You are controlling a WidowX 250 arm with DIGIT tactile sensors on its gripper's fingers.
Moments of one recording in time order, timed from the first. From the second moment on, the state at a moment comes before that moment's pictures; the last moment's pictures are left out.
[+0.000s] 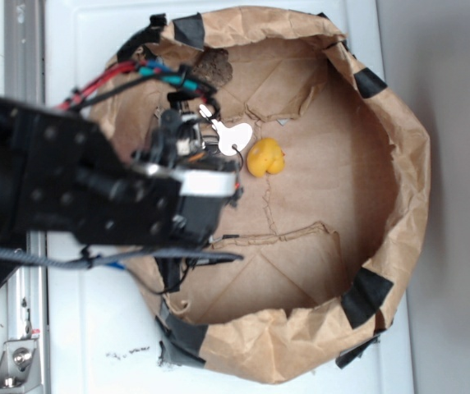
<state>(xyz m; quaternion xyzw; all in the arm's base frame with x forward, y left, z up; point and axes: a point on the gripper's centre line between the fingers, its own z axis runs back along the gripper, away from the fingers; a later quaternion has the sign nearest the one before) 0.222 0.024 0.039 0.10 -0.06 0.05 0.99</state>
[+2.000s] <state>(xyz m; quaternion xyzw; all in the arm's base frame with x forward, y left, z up) 0.255 0.030 0.116 0.05 -0.06 0.04 1.00</state>
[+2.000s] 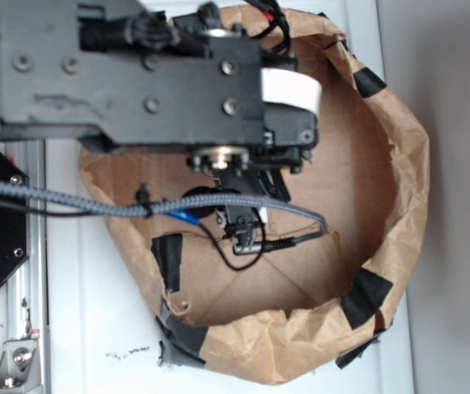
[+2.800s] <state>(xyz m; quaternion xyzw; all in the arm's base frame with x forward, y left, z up) 0.232 0.021 0.078 0.02 -0.06 -0.02 1.00</state>
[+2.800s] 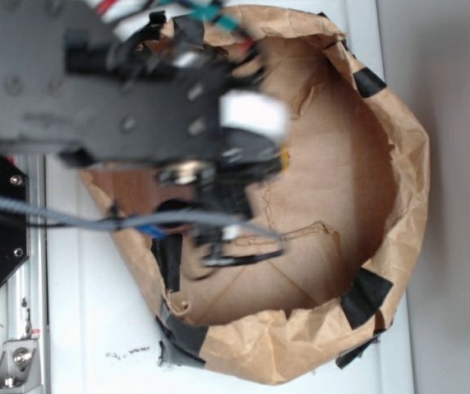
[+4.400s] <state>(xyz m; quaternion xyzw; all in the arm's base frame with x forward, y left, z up) 0.245 0.034 0.032 0.01 -0.07 0.01 1.00</state>
